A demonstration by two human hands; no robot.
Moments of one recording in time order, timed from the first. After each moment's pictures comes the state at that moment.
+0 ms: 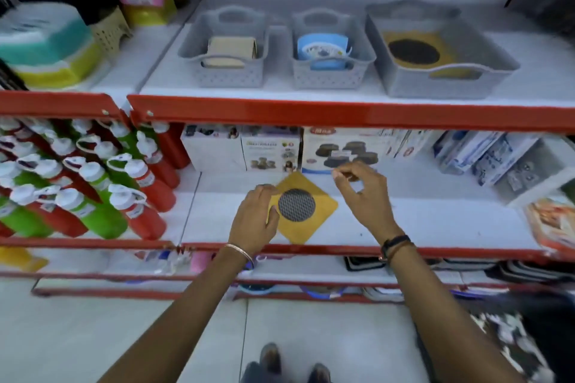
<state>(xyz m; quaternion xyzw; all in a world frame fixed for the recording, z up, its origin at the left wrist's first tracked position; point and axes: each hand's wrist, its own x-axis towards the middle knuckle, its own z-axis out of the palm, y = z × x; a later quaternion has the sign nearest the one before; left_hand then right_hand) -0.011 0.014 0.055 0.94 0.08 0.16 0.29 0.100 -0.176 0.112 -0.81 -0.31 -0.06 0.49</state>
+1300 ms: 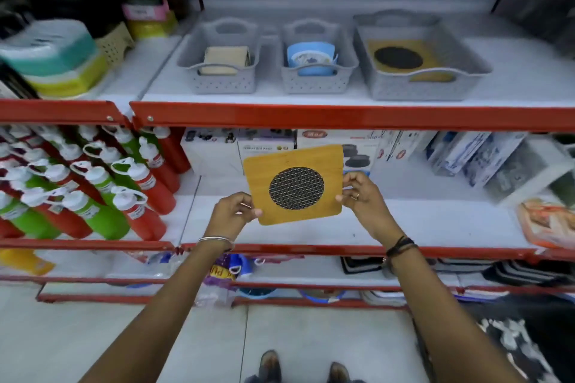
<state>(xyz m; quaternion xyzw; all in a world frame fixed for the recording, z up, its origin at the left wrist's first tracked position) -0.024 0.035 0.076 0.81 0.23 0.11 0.53 0.099 -0.205 0.112 -0.74 -0.18 0.20 0.62</state>
